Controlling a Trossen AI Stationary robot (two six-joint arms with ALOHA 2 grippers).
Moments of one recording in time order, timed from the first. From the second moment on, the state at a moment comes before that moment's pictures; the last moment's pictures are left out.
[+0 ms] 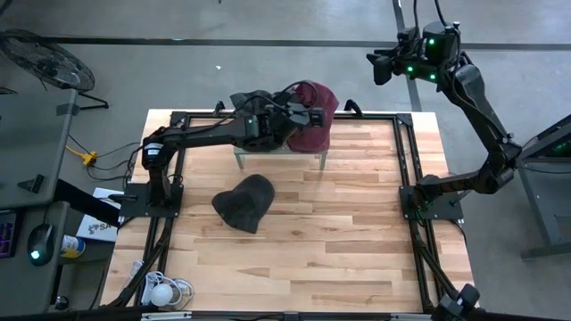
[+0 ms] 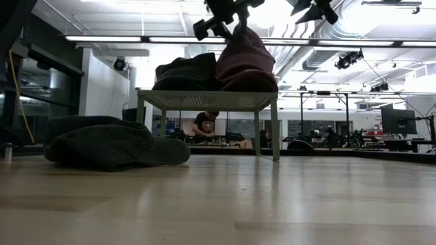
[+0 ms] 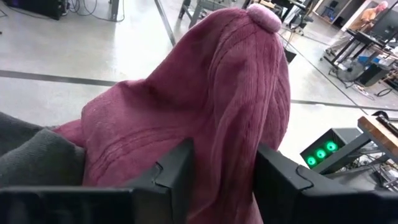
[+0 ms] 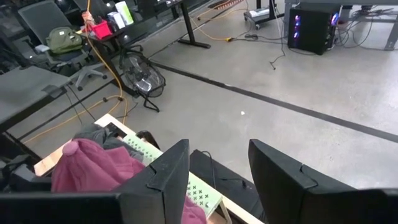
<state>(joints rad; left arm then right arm) 0.16 1.87 1.87 -0.41 -0.84 -0.81 -1.00 1.28 1.64 -0.69 -0.23 0.17</state>
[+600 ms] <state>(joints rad) 0.15 1.80 1.86 -0.41 -0.85 -0.73 -0.99 1.28 1.64 -0.73 -0.30 0.15</state>
